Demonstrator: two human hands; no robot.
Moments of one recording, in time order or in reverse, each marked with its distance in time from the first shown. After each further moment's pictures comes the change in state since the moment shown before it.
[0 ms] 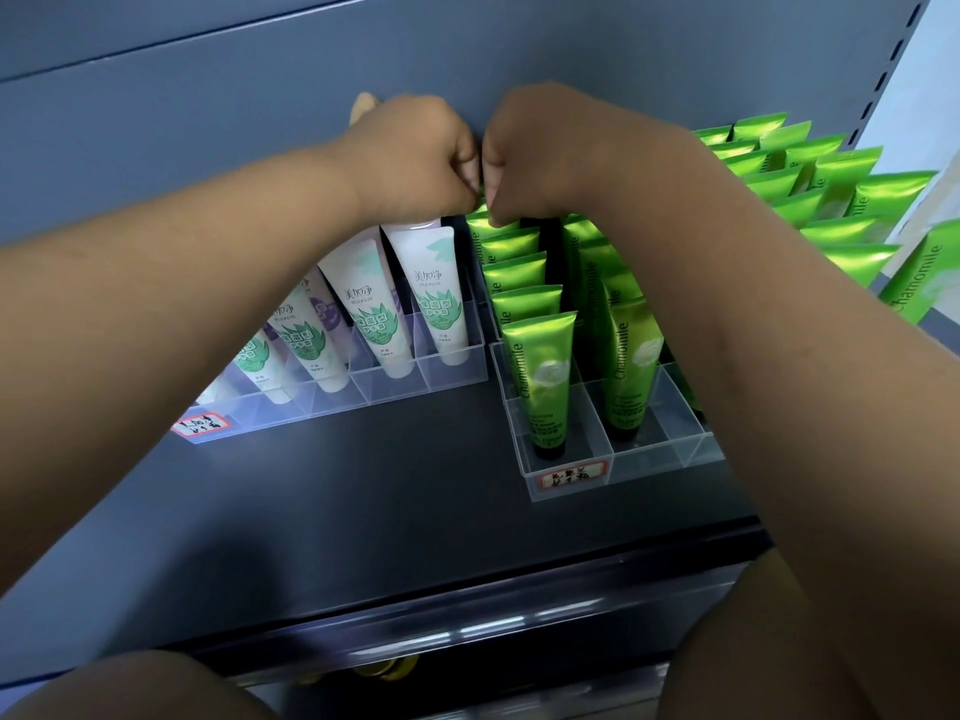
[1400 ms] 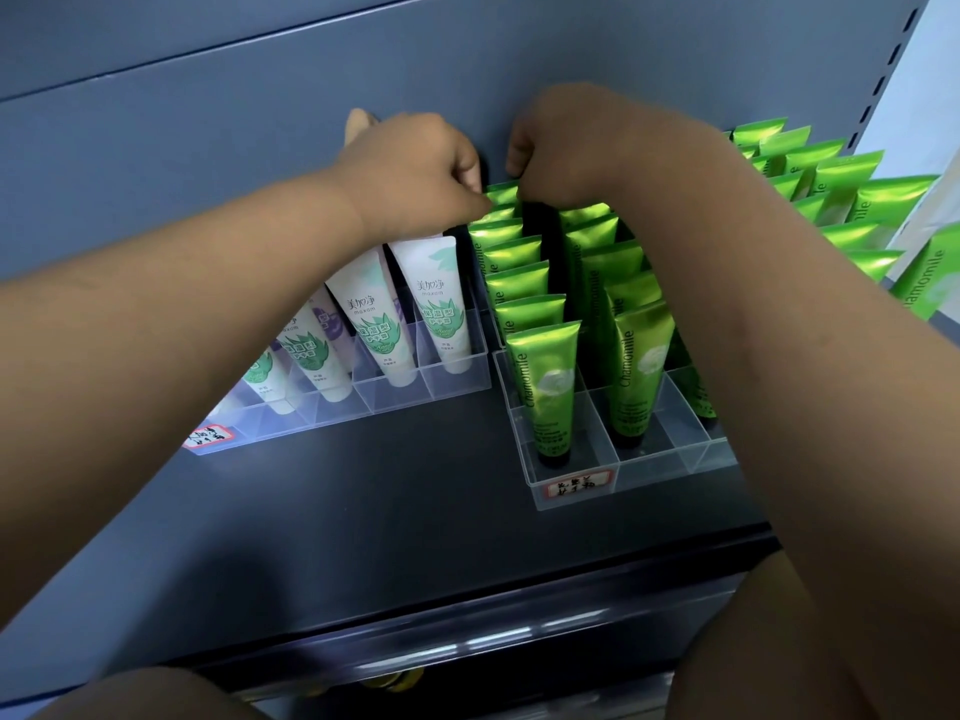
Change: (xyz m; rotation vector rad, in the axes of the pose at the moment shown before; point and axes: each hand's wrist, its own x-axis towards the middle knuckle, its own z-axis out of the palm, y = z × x) left_hand 0.002 -0.005 0.009 -0.013 0.043 -0.039; right_hand 0.013 0.028 0.003 0.043 0.057 0.135
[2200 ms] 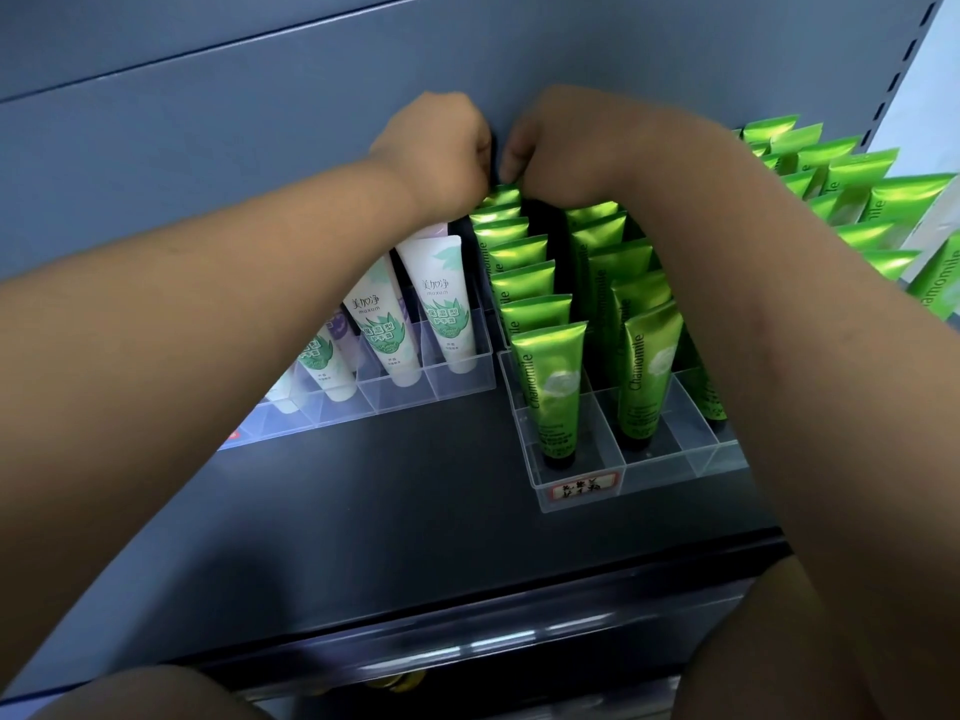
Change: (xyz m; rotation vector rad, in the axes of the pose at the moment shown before) left_hand 0.023 0.008 0.009 -0.021 -0.011 0.009; right_hand -0.009 -0.008 -0.006 0.103 -0.066 -0.027
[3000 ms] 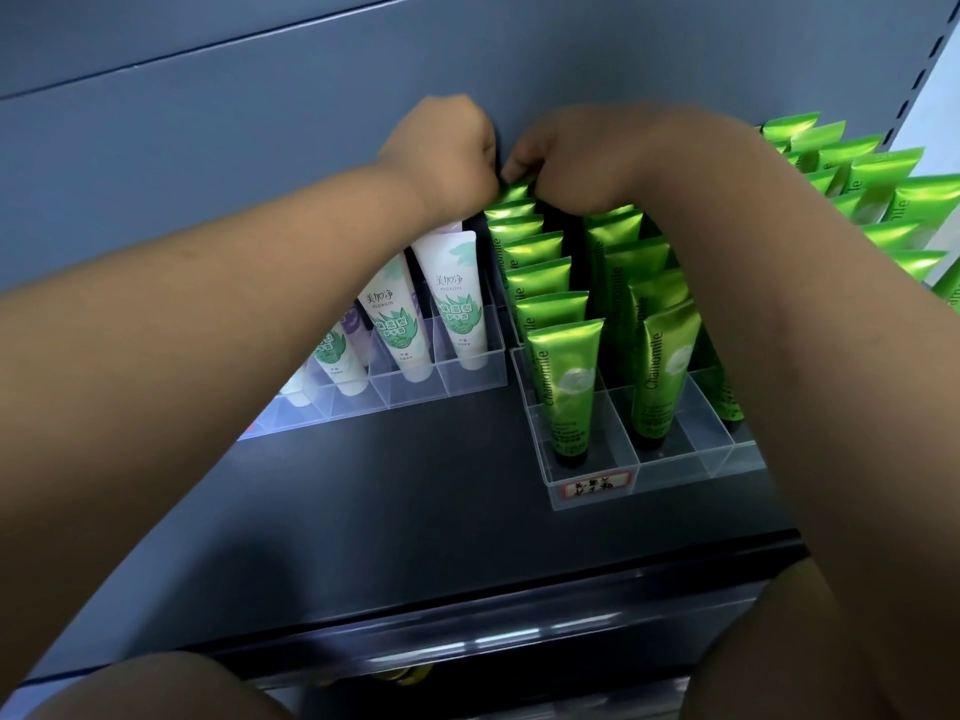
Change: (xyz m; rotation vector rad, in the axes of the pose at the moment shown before) left_hand -0.003 -0.006 0.004 -0.027 -0.001 -0.043; right_hand -0.006 -0.004 -0.001 -0.003 -0.123 0.005
